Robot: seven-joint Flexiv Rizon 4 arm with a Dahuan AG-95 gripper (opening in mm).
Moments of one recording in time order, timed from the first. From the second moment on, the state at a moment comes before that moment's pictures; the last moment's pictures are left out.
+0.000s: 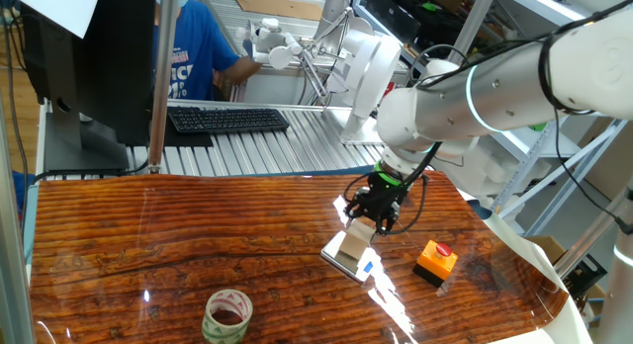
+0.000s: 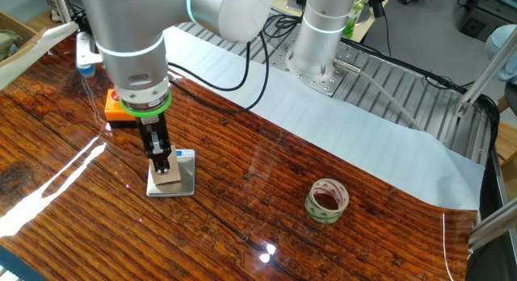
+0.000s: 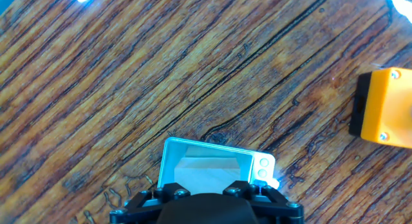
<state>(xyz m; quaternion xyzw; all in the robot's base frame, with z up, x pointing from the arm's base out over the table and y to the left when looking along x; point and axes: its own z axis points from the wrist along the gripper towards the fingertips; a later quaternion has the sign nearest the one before) 0.595 -0.120 0.067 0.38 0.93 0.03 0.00</state>
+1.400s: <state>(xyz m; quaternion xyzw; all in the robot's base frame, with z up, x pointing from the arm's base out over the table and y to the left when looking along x) 0.597 -0.109 0.061 0.41 0.91 0.04 0.01</state>
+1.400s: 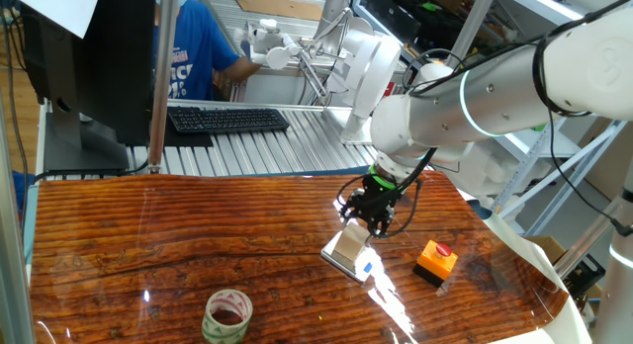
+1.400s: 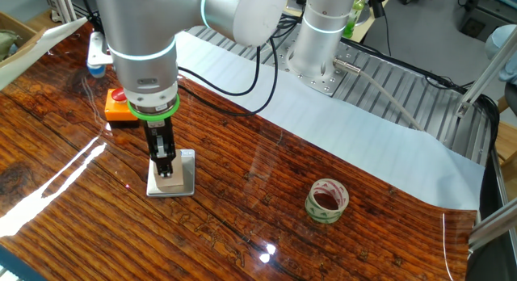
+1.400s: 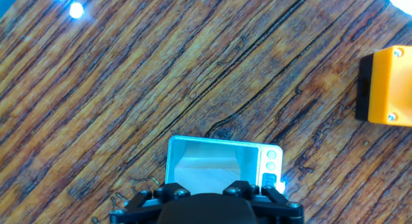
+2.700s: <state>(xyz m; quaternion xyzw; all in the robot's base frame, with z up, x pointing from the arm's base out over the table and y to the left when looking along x) 0.597 -0.109 0.060 0.40 0.91 0.03 0.01</state>
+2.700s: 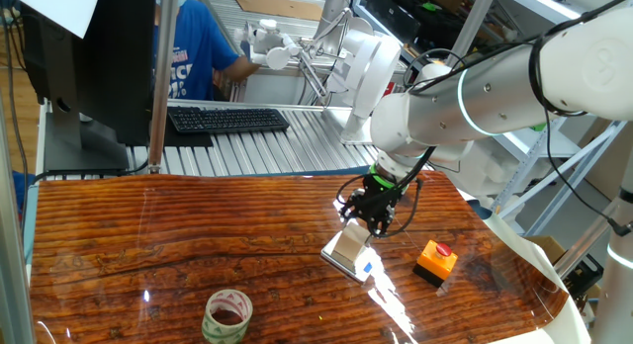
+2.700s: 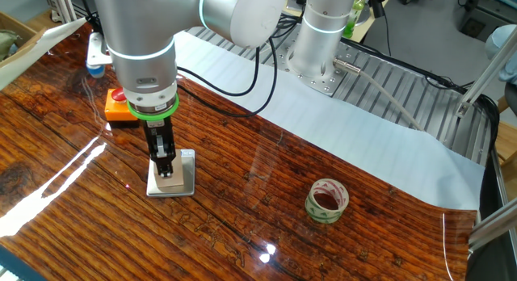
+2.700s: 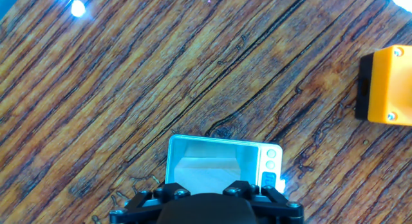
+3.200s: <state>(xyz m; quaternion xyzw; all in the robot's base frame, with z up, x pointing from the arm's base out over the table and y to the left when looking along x) 0.598 -0.108 0.060 0.41 0.91 0.04 0.01</state>
